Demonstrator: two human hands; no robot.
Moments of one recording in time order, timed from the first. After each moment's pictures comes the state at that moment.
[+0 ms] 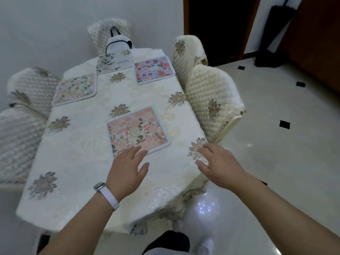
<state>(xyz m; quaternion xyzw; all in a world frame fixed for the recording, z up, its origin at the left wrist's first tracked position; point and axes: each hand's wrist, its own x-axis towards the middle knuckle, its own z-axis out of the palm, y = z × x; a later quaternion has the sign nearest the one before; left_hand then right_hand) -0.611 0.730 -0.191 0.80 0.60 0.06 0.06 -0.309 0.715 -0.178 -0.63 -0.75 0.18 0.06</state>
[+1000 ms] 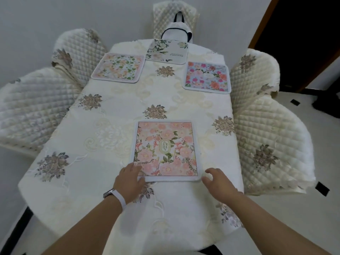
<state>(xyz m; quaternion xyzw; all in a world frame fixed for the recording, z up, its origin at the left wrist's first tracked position) -0.706 0.810 -0.307 0.55 0.80 0.04 0.26 -0.401 0.902 -0.263 -0.63 -0.68 0.38 -0.04</state>
